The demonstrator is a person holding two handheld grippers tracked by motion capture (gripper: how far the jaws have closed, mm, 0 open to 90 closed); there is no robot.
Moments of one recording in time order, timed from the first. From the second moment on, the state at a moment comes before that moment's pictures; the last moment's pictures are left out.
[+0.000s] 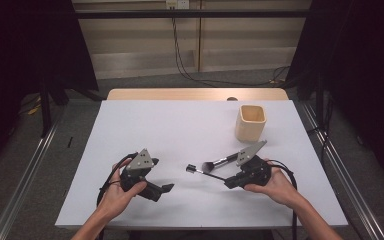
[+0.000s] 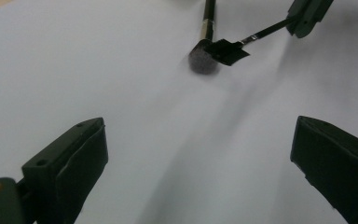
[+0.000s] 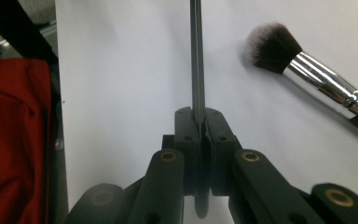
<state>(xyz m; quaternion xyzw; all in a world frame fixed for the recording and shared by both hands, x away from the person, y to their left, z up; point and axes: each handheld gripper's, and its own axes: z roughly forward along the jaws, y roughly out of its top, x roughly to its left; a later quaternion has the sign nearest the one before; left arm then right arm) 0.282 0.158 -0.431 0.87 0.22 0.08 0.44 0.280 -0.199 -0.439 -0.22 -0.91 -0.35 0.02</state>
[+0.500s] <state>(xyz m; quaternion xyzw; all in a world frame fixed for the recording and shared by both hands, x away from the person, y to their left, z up) 0.273 0.159 -0.444 0.84 0.22 0.08 0.49 0.268 -0.201 -0.446 -0.22 -0.87 -0.44 -0.01</state>
